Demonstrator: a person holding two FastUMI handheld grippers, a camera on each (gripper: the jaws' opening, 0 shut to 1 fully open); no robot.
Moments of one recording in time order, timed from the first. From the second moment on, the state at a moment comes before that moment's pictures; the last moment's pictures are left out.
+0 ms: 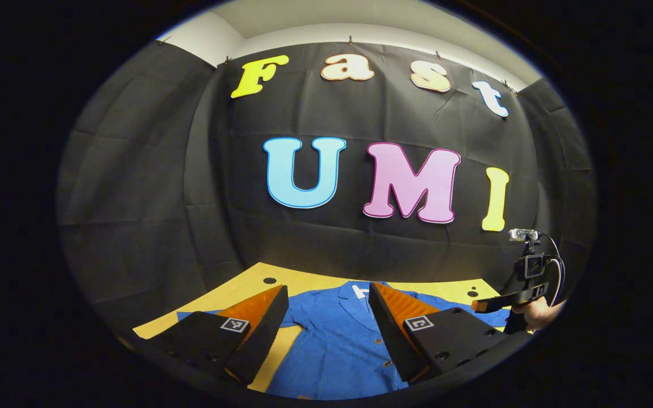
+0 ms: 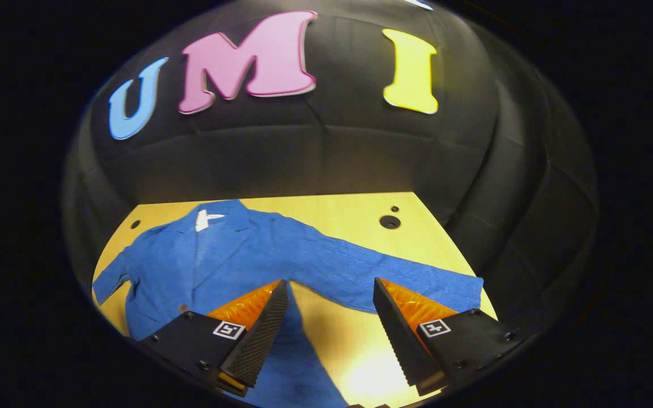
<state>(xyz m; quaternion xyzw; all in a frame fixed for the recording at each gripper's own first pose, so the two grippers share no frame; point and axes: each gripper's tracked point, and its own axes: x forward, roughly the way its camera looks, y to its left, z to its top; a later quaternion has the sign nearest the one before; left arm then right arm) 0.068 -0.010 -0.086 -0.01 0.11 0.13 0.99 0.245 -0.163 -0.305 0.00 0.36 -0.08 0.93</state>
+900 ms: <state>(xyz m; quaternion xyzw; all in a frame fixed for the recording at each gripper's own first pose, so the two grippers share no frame) 0.112 -0.050 -0.102 -0.01 0.14 0.09 0.99 0.185 -0.395 -0.426 0.10 0.48 -0.30 0.82</state>
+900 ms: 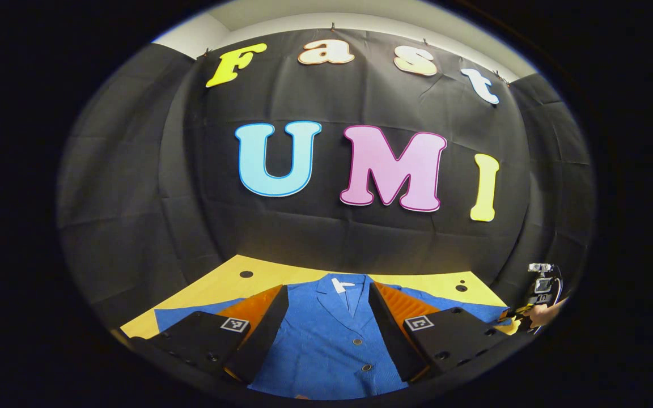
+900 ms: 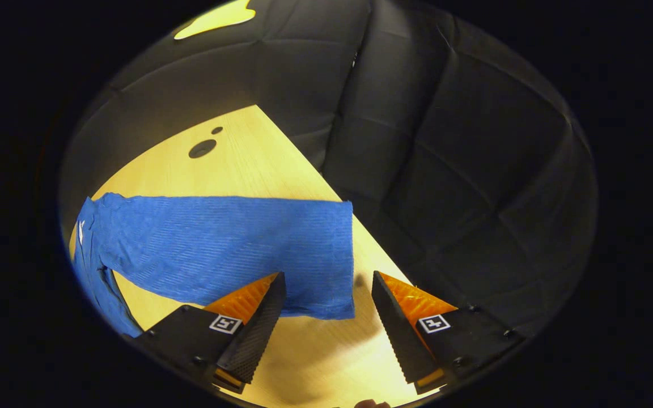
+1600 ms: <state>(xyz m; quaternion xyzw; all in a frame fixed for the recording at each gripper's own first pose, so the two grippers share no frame) 0.101 -0.060 -0.104 0.00 0.15 0.08 0.98 0.197 -0.377 -0.421 0.18 0.47 -0.30 0.81</state>
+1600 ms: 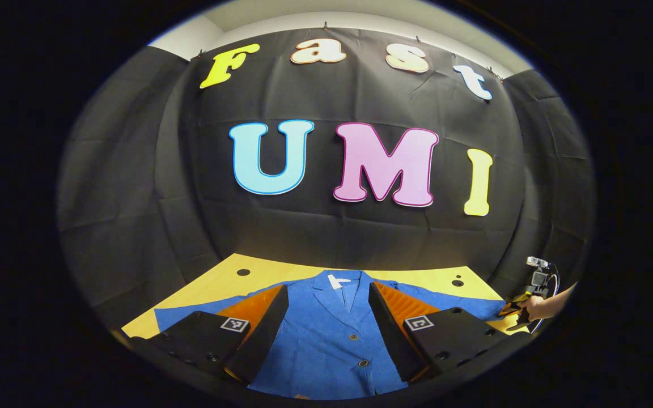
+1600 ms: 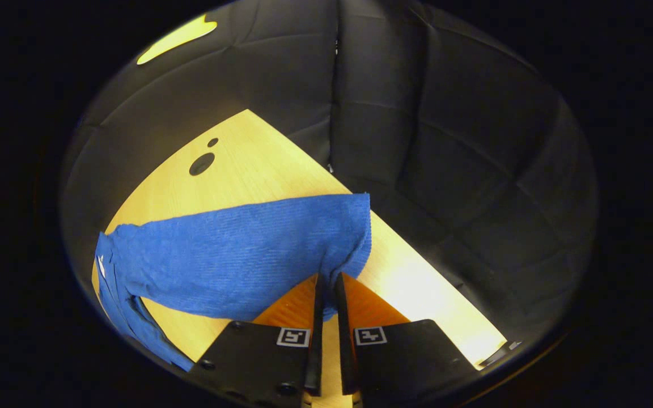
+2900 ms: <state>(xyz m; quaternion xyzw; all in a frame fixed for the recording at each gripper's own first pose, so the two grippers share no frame) 0.069 -0.018 -0.105 -0.02 0.15 0.14 0.98 0.338 -0.117 -0.274 0.11 0.35 0.01 0.93</state>
